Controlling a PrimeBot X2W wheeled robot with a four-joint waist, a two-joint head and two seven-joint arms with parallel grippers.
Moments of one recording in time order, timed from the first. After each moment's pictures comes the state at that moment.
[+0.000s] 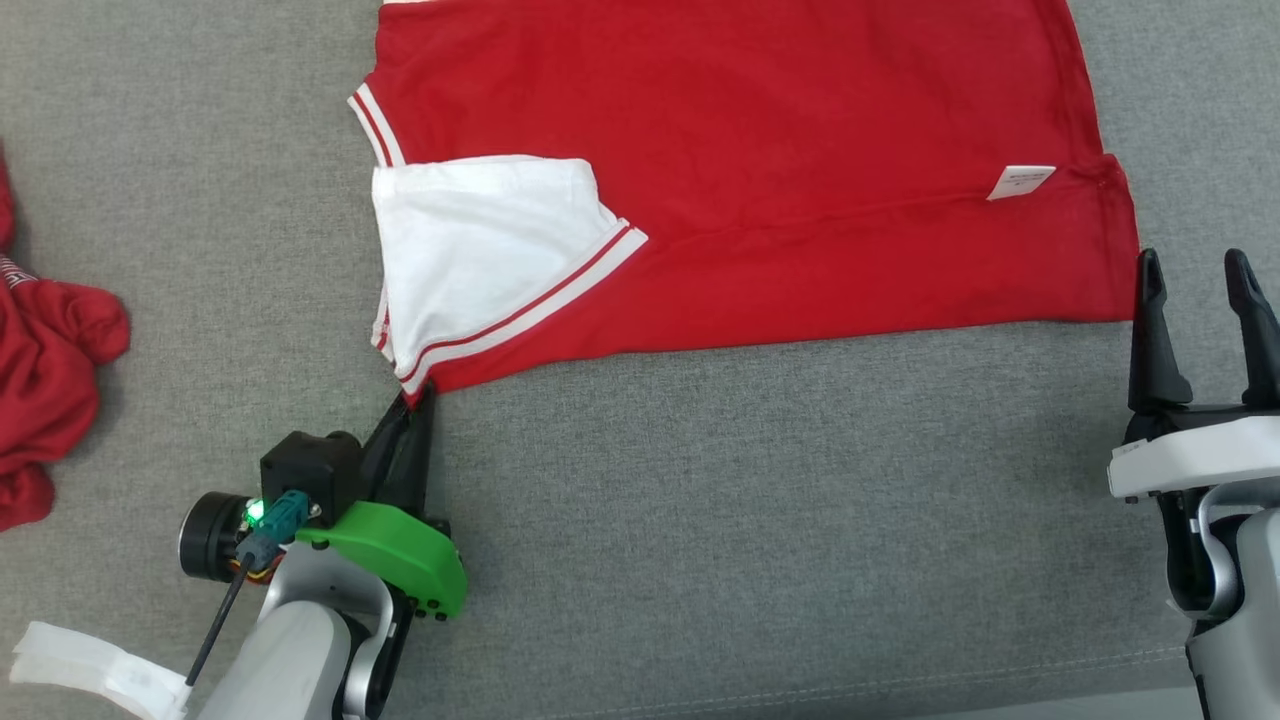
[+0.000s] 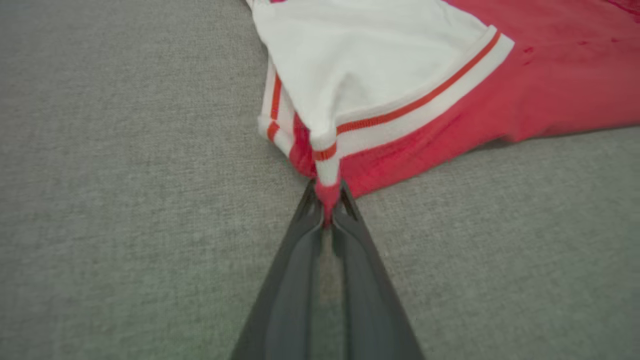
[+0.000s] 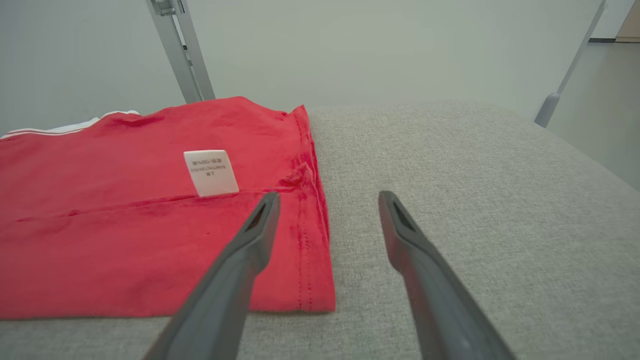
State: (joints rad) left arm -0.26 0.27 -0.42 0.20 -0.42 0.09 -0.06; right arm -0.25 -0.22 -0.13 0.19 0.26 0.13 -0.26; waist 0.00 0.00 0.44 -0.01
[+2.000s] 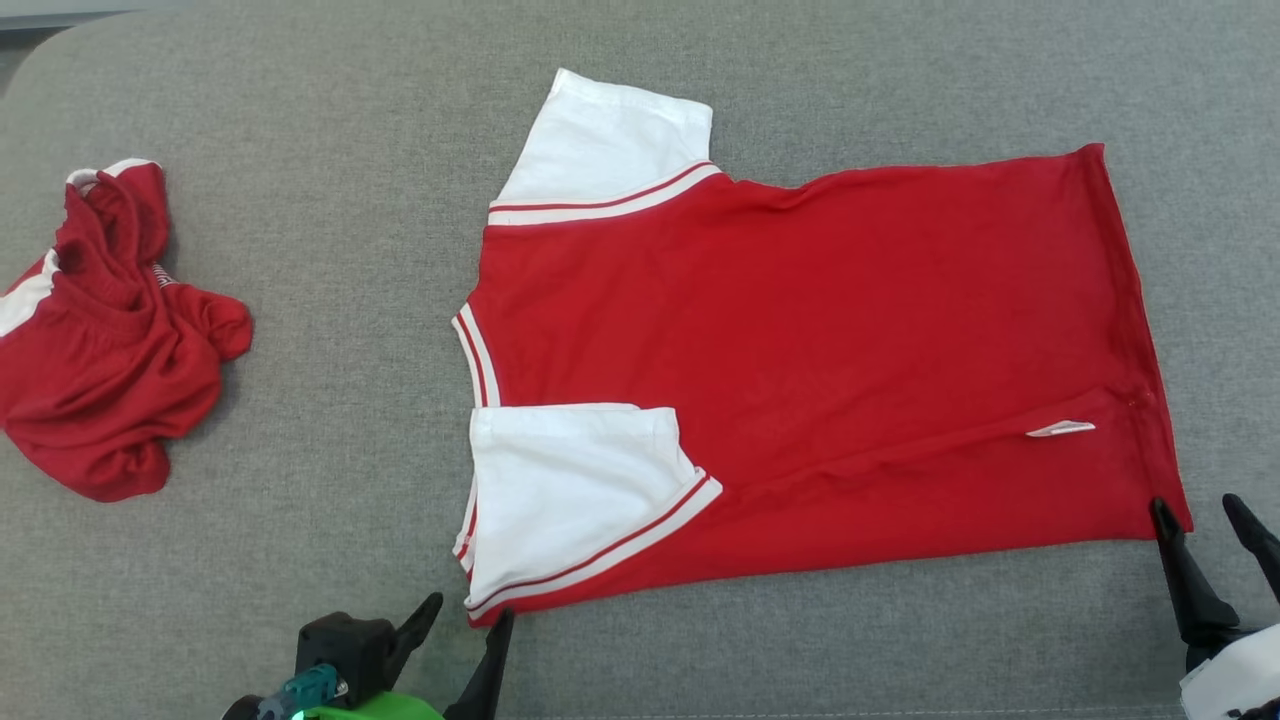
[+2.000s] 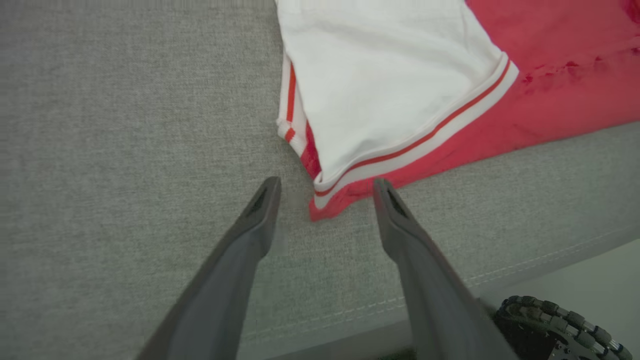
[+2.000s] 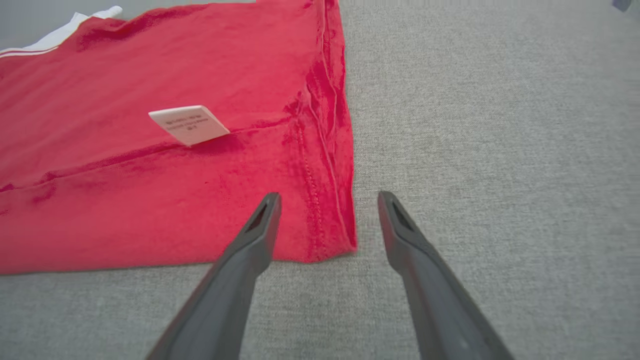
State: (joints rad) left arm 0.10 0.39 -0.50 -0.13 -0.54 0.14 0.17; right arm 0.12 -0.47 0.03 0.17 0.56 0.13 -0.19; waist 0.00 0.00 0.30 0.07
